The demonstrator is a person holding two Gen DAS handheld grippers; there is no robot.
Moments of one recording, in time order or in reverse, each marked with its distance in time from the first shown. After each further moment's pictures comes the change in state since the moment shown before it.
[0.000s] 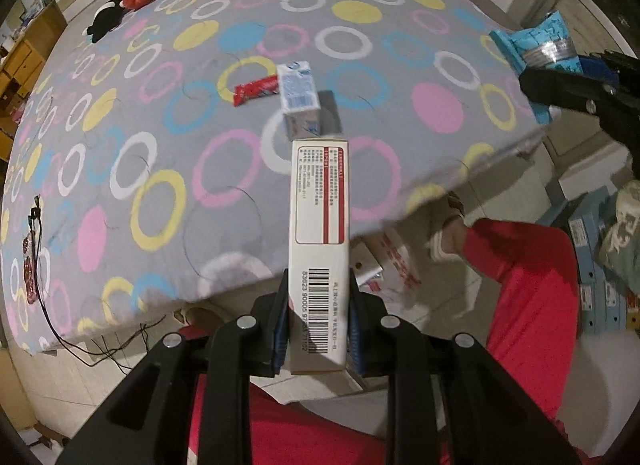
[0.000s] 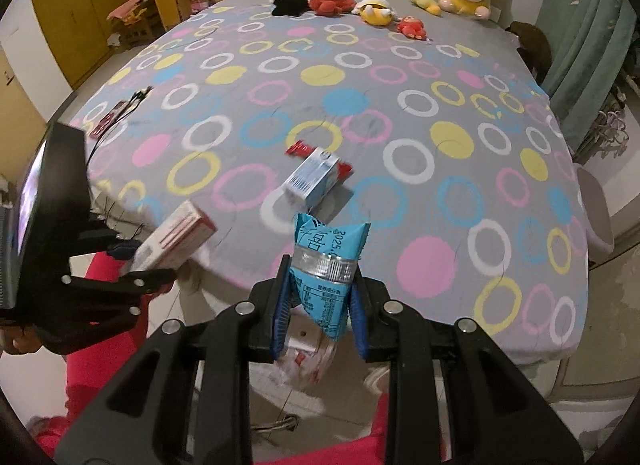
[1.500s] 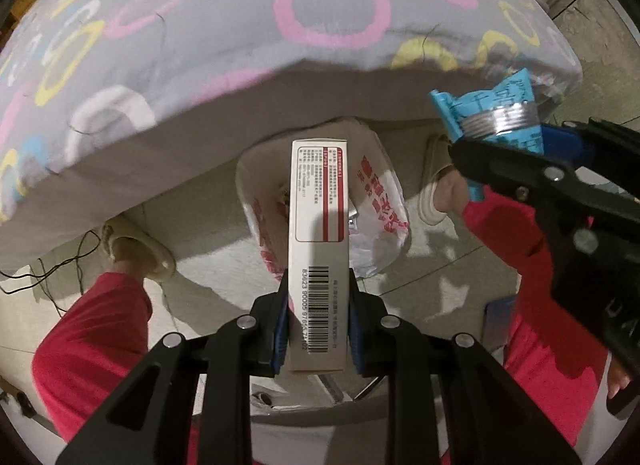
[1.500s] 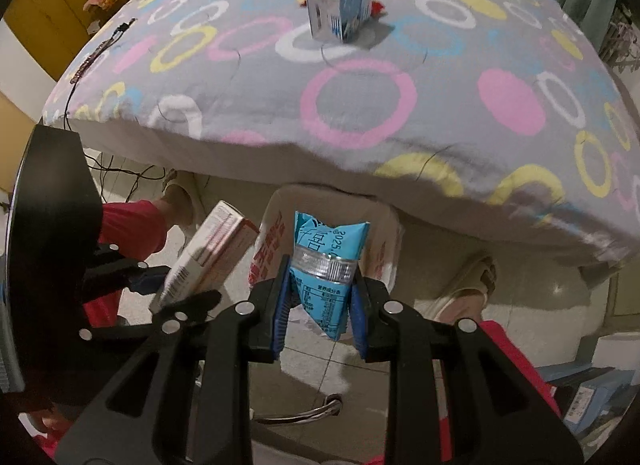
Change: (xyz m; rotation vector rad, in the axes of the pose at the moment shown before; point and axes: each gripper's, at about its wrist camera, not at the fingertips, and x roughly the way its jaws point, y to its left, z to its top) left arm 0.150 -0.049 -0.095 -0.132 0.121 -0.076; right arm 0.136 0.045 -0.146 0.133 0.170 0.049
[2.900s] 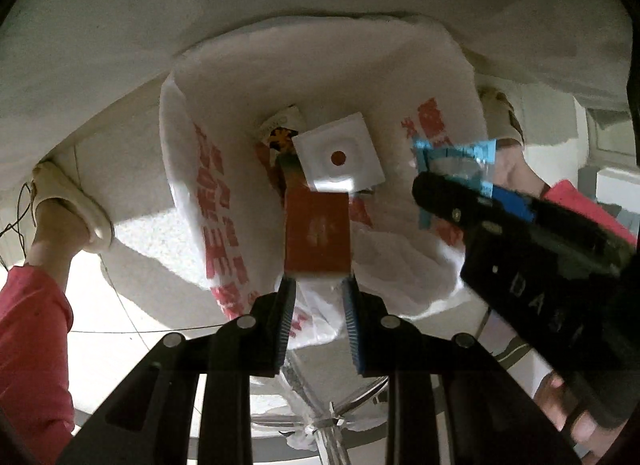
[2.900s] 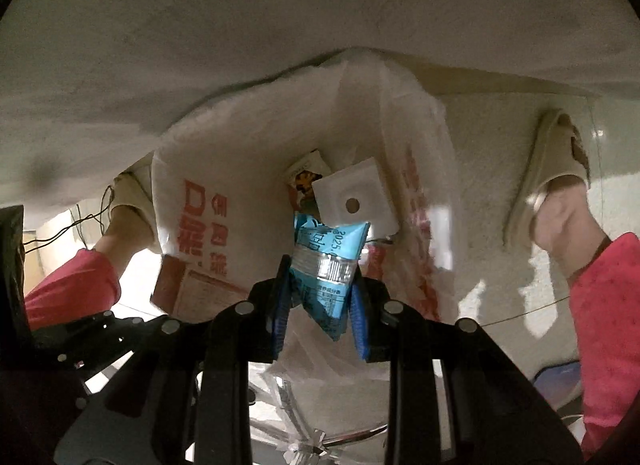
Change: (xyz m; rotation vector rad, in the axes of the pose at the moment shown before) left arm 0.199 0.030 0.043 -0.136 0.311 -0.075; right arm 0.244 -0.073 -0.021 0.442 0.320 0.115
